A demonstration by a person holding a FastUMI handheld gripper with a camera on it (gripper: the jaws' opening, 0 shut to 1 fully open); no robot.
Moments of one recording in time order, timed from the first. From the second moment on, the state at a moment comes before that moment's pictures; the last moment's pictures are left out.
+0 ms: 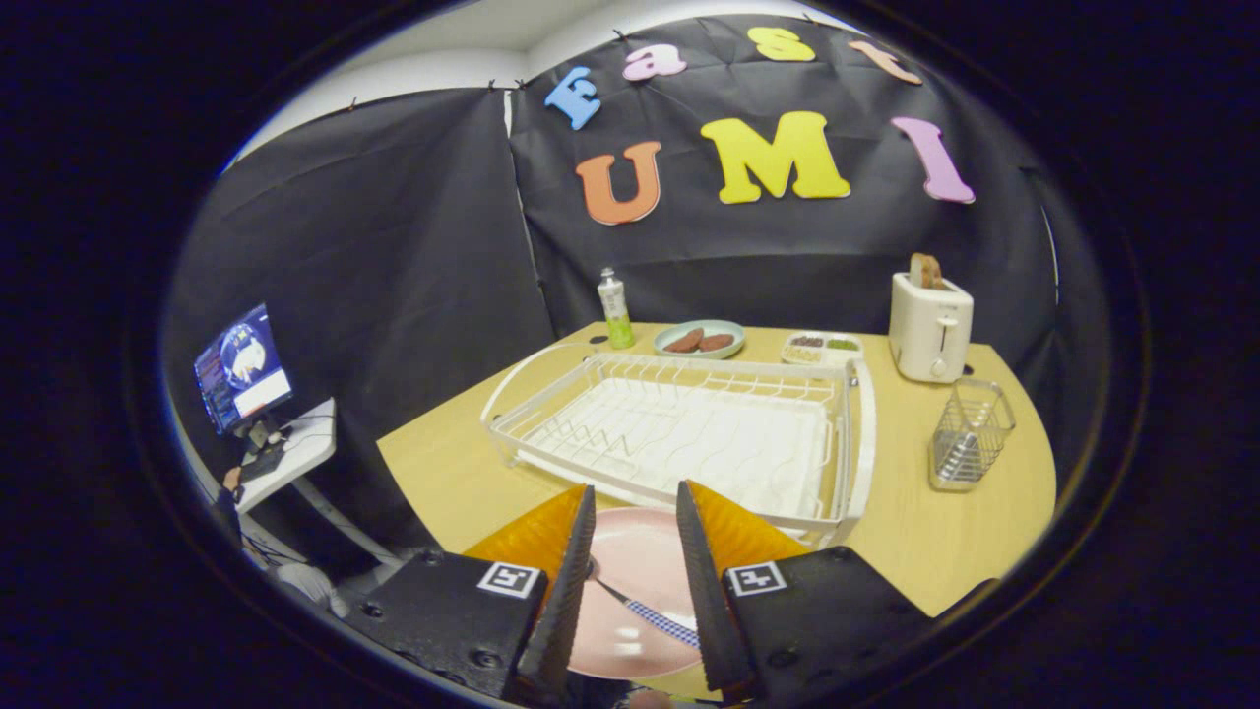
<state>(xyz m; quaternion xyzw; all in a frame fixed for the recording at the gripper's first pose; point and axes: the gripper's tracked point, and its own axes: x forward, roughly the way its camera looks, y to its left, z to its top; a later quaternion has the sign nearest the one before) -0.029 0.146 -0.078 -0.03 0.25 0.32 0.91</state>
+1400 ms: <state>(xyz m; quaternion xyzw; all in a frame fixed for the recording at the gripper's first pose) -0.071 0.088 -0.003 0.02 0.05 0.12 0.99</state>
